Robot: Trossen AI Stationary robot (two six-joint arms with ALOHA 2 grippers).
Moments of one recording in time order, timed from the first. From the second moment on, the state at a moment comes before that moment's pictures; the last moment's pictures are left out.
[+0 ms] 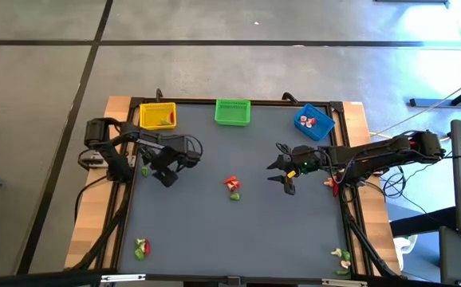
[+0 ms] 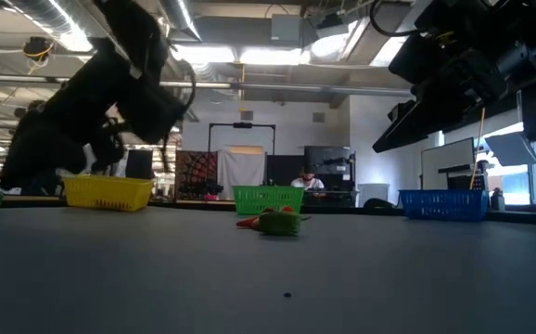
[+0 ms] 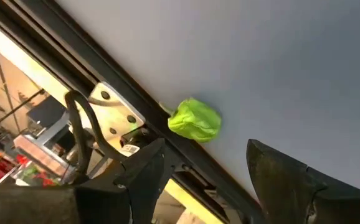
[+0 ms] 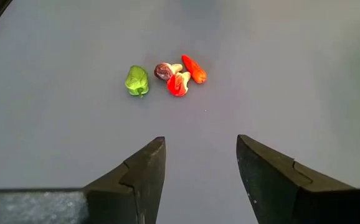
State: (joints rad) left arm 0.14 1.72 0.89 -1.41 -0.03 -0.74; right arm 0.00 1.14 0.48 0.05 -0.07 0.03
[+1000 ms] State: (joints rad) left arm 0.17 1.72 0.69 -1.21 -0.05 -0.52; right arm 0.00 1.14 0.48 0.05 -0.06 0.05
